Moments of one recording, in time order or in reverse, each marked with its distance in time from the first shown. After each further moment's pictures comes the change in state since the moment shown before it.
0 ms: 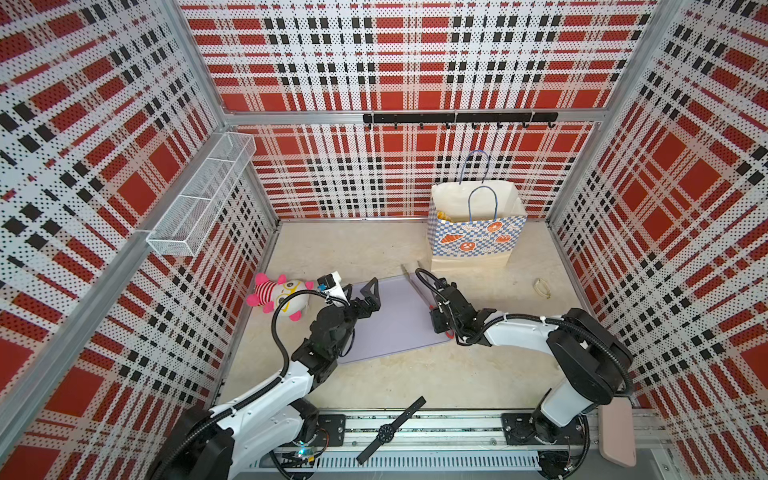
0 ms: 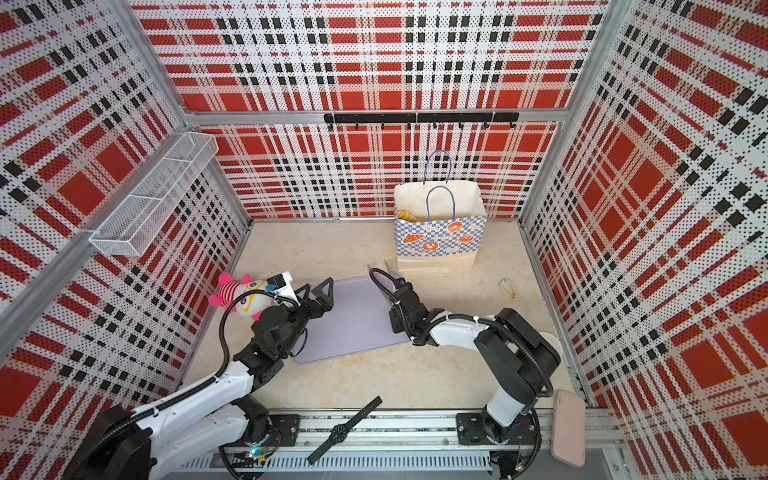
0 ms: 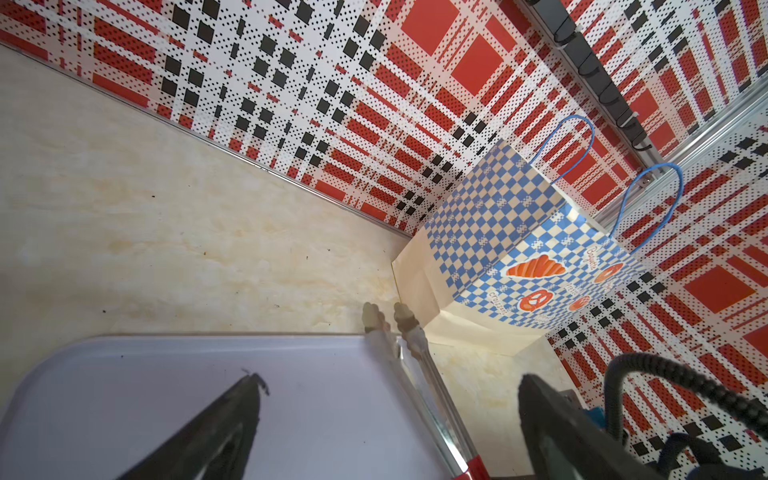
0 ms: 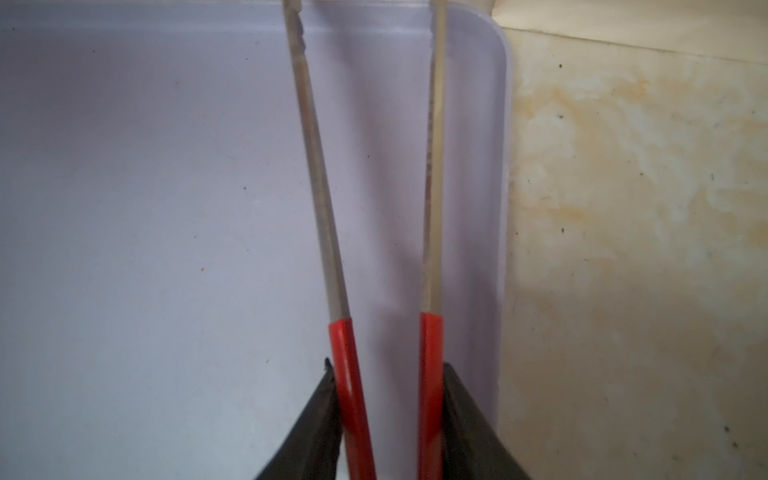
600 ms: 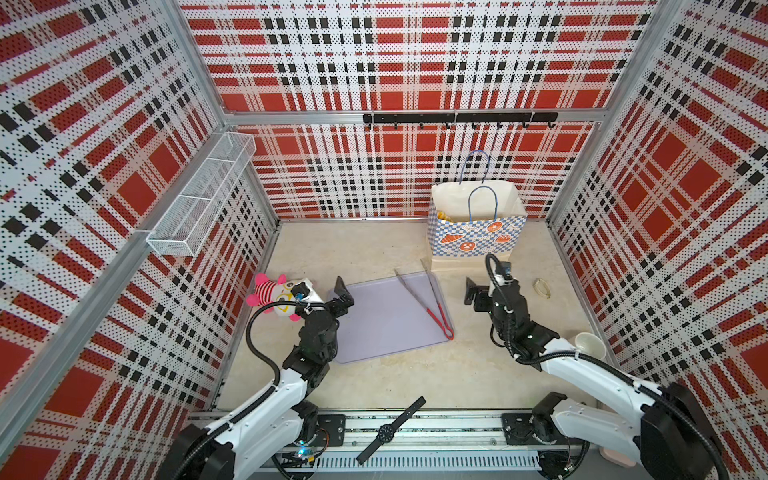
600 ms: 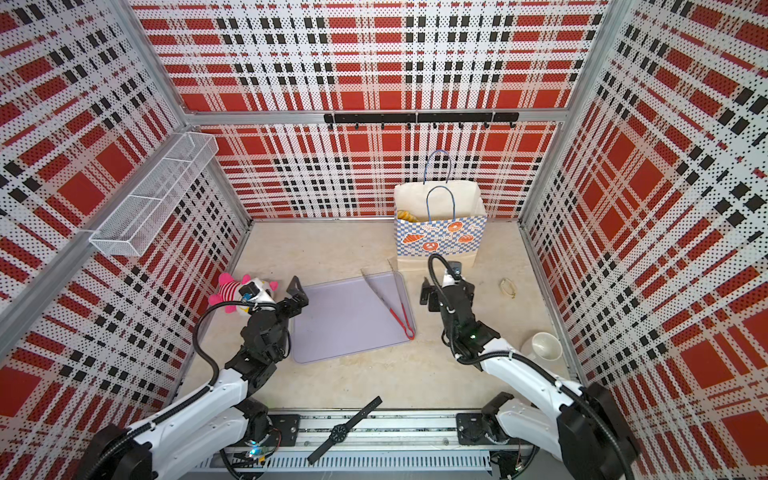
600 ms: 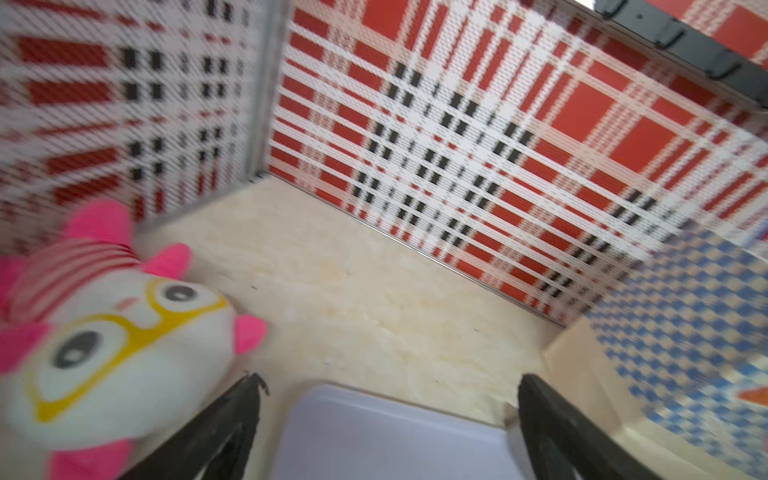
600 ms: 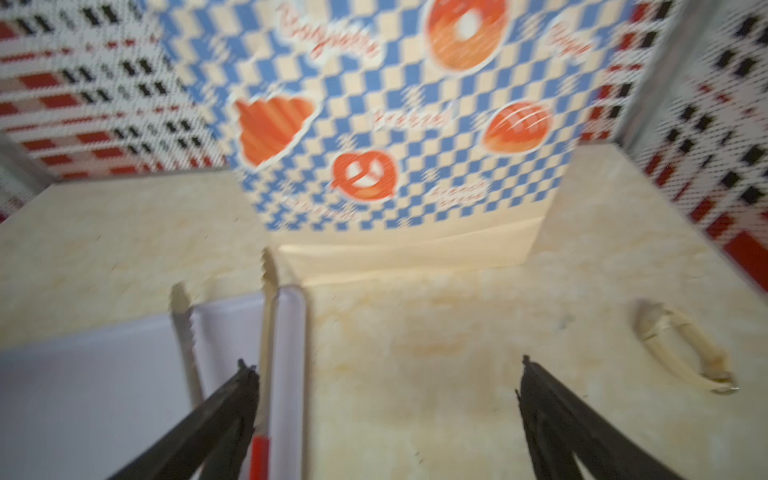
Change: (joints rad) left arm 0.143 -0.096 -0.071 0.000 -0.391 0.212; right arm -0.232 -0.603 -0.273 0.213 0.308 -0.112
